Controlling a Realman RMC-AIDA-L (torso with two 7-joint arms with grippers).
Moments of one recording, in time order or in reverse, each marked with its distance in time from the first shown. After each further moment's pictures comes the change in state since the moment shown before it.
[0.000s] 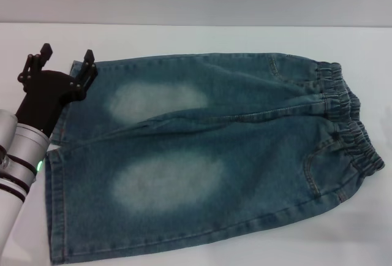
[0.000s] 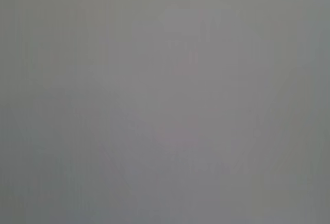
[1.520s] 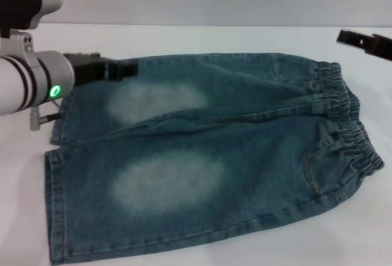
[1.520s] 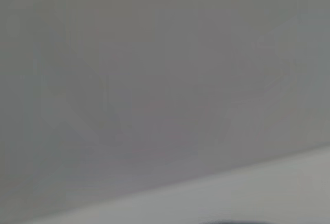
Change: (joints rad) left arm 0.061 0.023 -0.700 1.005 0.347 -1.737 0.115; right arm -0.094 -0.050 1.262 -1.137 -0.363 2.171 -0.243
